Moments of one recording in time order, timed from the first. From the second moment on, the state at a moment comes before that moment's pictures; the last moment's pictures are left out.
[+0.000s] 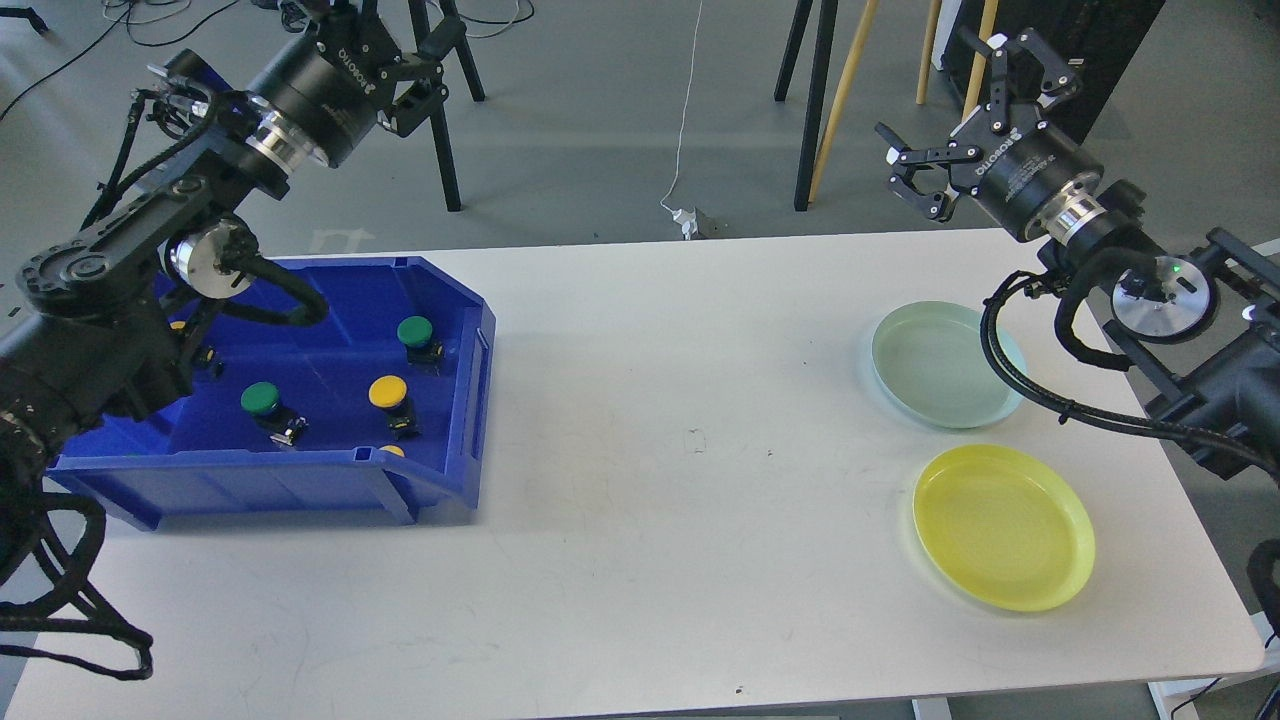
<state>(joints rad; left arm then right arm) -0.99 0.36 -0.61 -0.65 0.40 -0.49 -0.49 0.88 -0.40 0.68 0.73 0.20 0.49 0.04</state>
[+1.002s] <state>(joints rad) -1.31 0.85 -0.03 -1.12 0.98 -0.49 -0.49 0.88 -0.40 0.71 0.62 0.19 0.49 0.05</state>
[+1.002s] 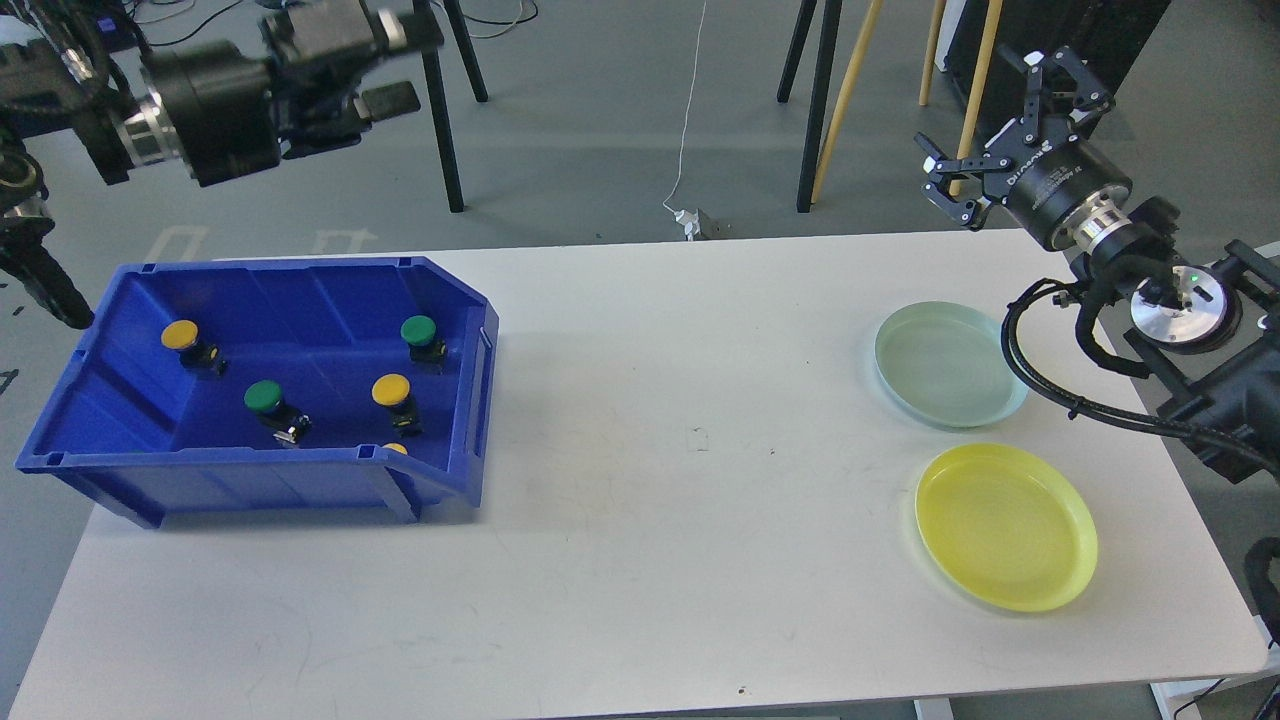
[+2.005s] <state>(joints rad) -1.26 0.46 0.62 -0.69 1.42 -0.24 -0.49 0.83 -0.42 0.71 0.60 0.19 0.49 0.05</state>
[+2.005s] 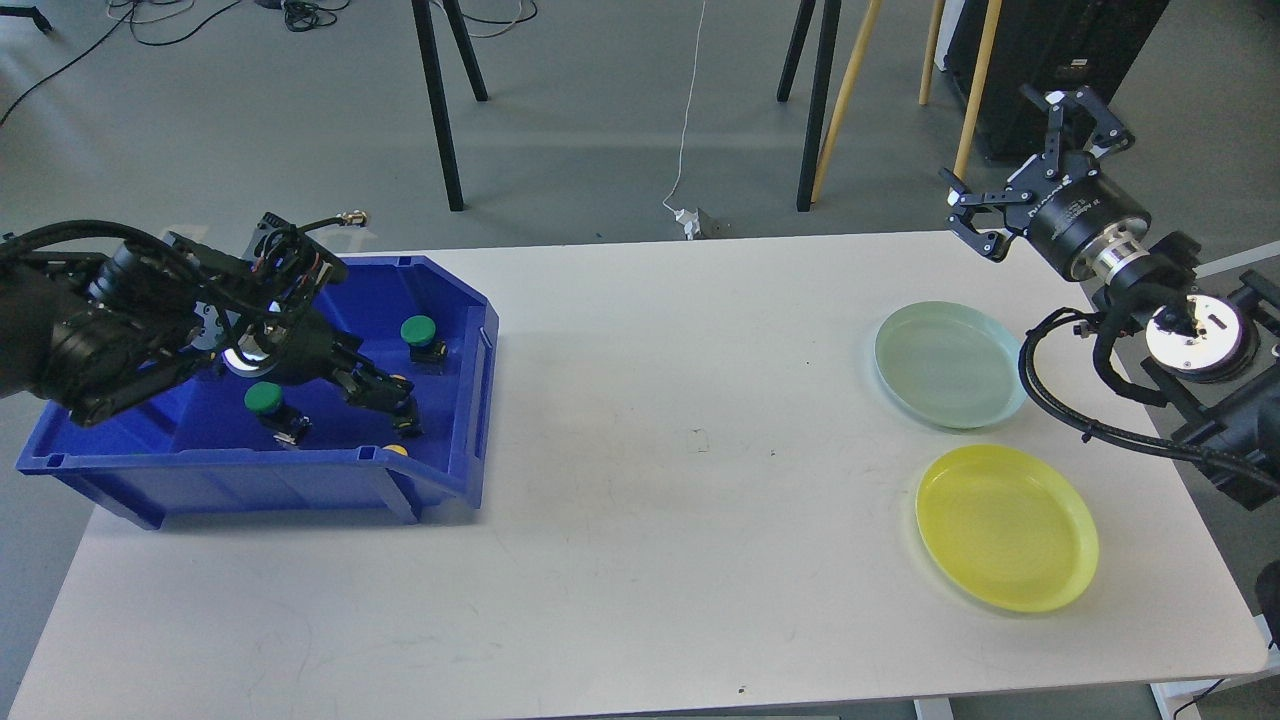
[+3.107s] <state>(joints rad) -1.21 0.41 0.62 -0.66 1.42 -0.24 -0.49 0.79 -0.42 0.71 0.59 0.19 0.49 0.05</state>
